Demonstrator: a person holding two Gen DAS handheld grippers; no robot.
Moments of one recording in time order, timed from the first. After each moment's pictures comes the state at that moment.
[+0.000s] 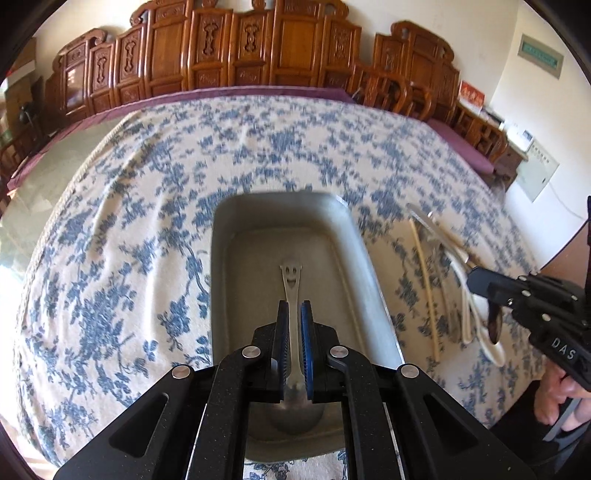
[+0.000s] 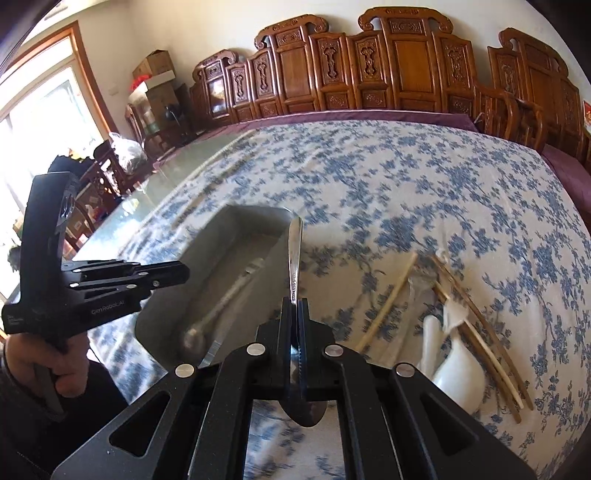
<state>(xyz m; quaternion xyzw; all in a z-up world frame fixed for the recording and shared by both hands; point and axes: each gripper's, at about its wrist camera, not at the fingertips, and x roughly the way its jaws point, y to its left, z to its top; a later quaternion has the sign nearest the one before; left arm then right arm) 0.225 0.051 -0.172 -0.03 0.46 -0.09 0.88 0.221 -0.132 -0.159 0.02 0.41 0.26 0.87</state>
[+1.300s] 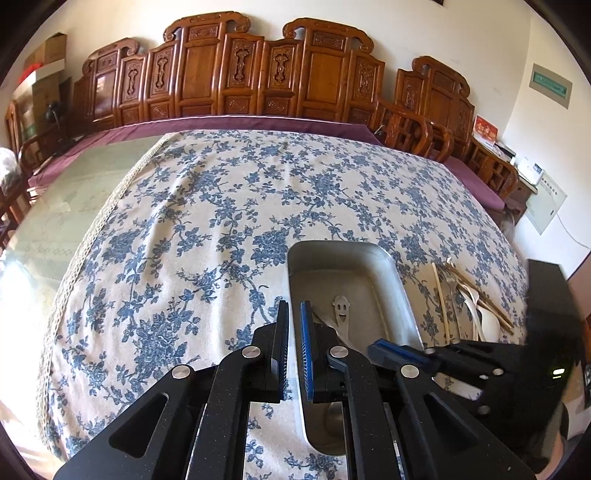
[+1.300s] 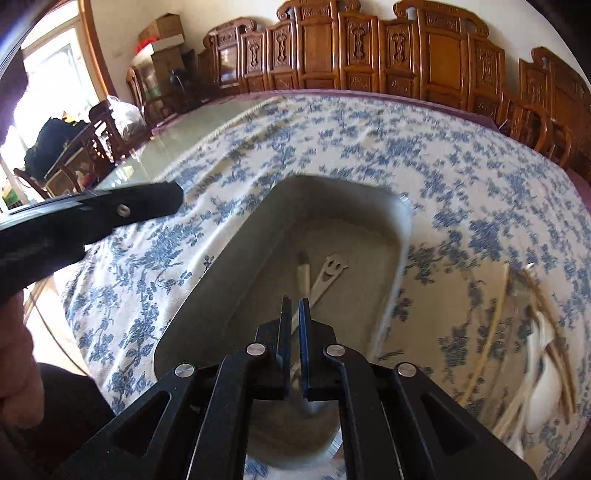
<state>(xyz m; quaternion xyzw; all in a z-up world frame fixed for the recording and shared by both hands) 0.218 0.103 -0.141 -0.05 0.41 -0.06 0.91 0.223 -0.016 -0.190 -0.04 0.44 0.25 0.86</state>
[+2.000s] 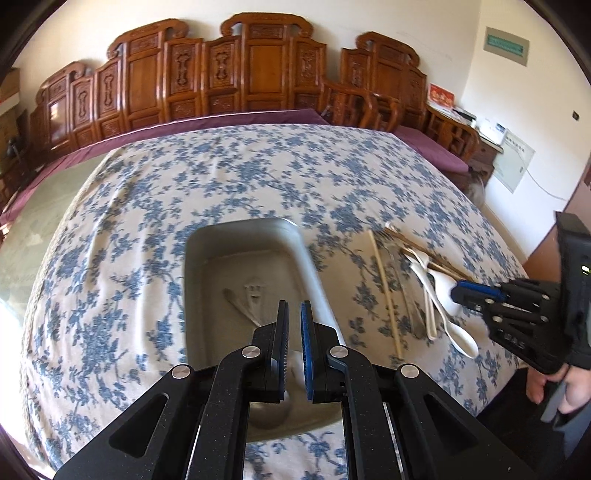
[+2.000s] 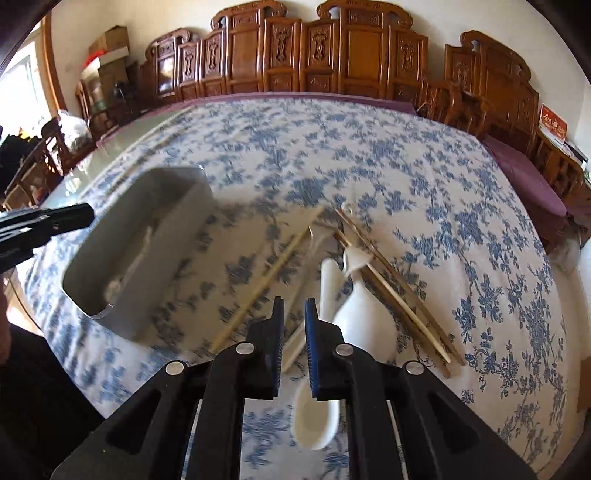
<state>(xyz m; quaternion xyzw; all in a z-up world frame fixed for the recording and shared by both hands) 0.200 0.016 -0.147 0.01 0.42 -0.13 0.90 0.206 -0.186 -0.188 -0.05 0.45 0.15 0.88</state>
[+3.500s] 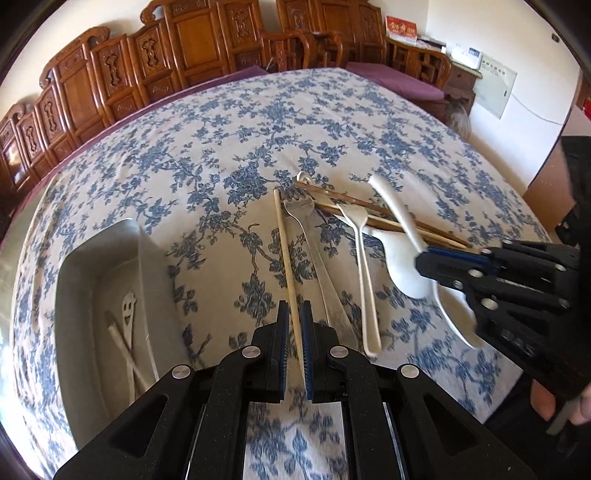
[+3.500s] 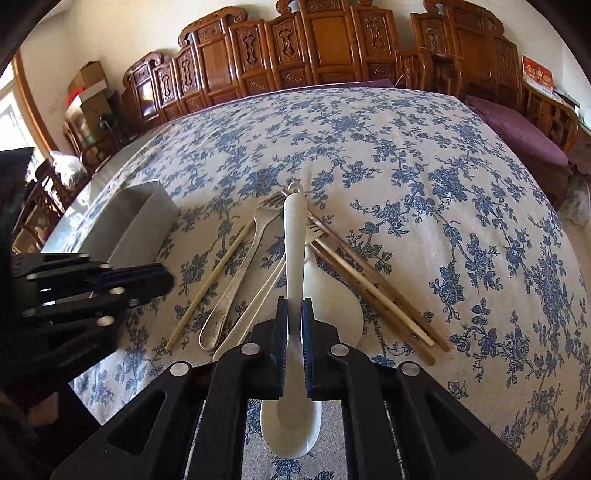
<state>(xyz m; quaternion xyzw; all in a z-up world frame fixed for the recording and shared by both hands) 0.232 -0.123 -0.198 0.11 0.49 -0.16 0.85 0.216 -0.248 -0.208 0.04 0.45 0.14 0.88</state>
